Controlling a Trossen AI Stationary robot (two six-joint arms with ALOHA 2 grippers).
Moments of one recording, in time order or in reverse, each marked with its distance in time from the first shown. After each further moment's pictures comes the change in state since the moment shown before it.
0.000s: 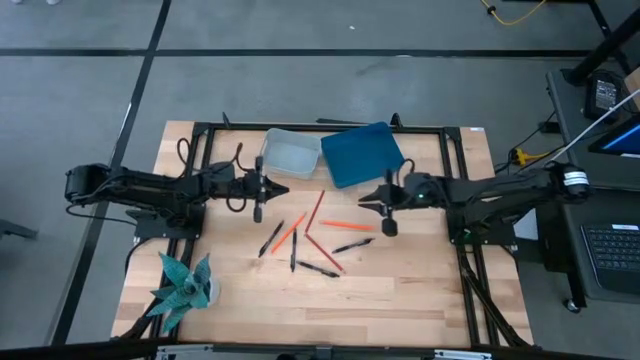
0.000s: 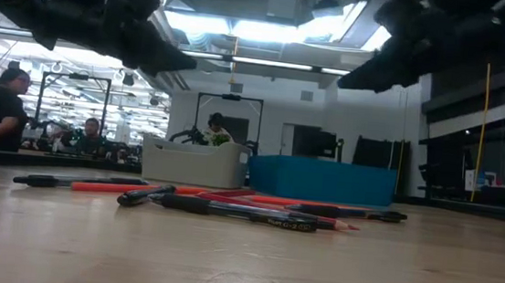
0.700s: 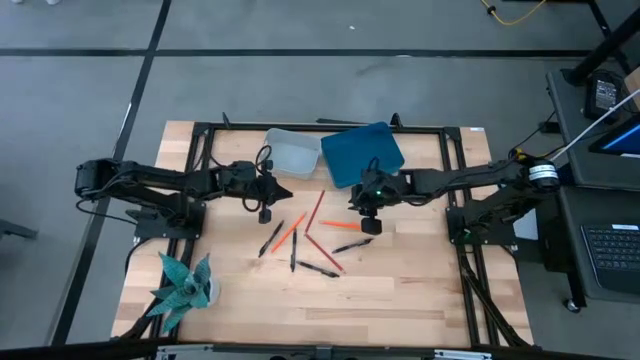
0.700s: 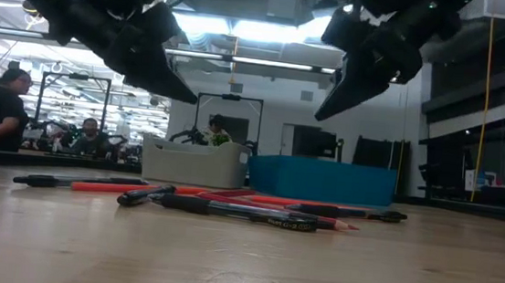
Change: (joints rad) left arm -0.002 0.135 0.140 -0.294 -0.020 0.036; right arm -0.015 0.318 0.366 -0.466 0.000 0.010
